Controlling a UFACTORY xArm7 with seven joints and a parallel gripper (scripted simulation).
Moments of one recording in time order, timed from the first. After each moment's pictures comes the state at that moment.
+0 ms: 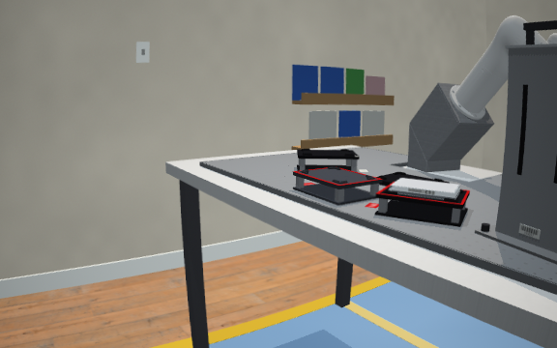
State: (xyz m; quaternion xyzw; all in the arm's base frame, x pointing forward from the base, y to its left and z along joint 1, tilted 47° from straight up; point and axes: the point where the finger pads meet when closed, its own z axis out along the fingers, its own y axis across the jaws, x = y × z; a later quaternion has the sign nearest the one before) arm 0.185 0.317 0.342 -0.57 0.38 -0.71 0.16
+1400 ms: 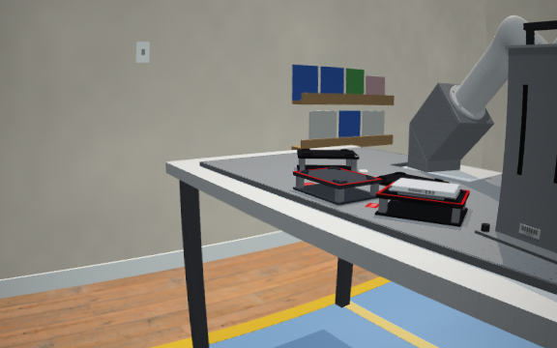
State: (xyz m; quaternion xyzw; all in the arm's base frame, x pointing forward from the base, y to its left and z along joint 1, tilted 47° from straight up) arm 0.231 0.299 0.345 -0.57 0.38 -0.71 0.16
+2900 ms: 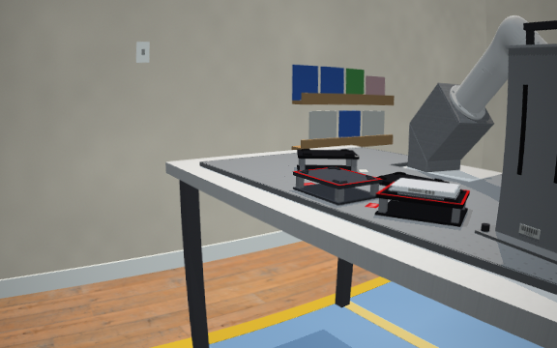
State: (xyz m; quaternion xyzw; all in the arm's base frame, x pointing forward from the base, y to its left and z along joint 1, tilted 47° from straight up) arm 0.280 0.280 0.348 -0.57 0.38 -0.71 0.16
